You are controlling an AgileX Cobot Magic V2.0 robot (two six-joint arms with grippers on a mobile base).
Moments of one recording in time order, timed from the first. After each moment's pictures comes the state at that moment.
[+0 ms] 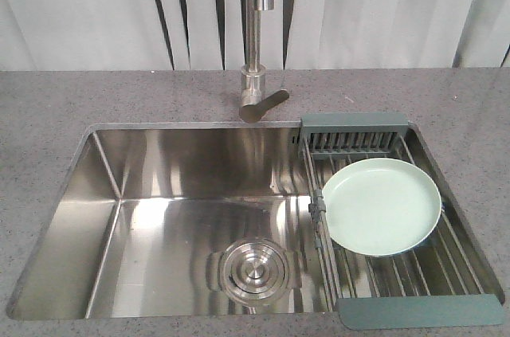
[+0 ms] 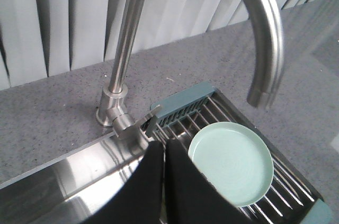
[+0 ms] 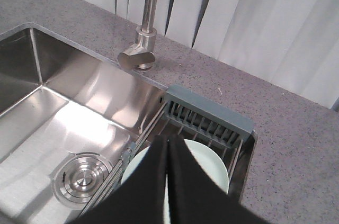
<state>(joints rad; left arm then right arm) -0.09 1.47 -1.78 -0.70 1.07 0.33 0.06 0.72 -0.98 0.41 0.81 -0.63</state>
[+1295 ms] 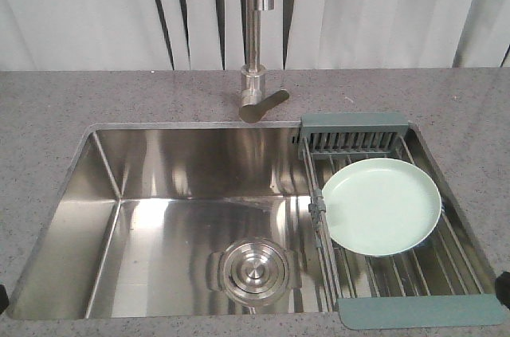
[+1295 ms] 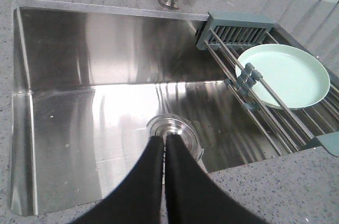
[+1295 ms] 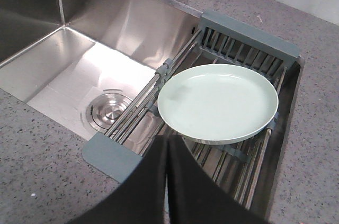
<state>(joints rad) -0.09 0.26 -0.35 -0.59 0.65 0.21 0.06 0.33 -0.51 0.44 0.81 -0.67</state>
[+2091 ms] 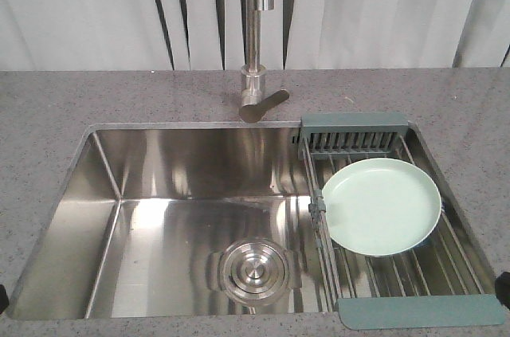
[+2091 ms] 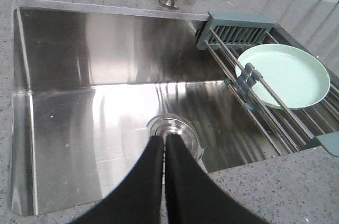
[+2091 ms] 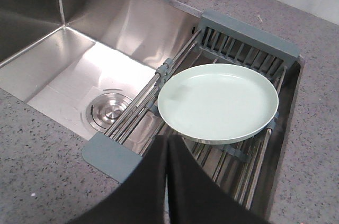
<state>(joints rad) -0.09 0.26 -0.35 -0.59 0.65 0.21 0.06 0.33 -0.51 0.44 0.82 -0.67</state>
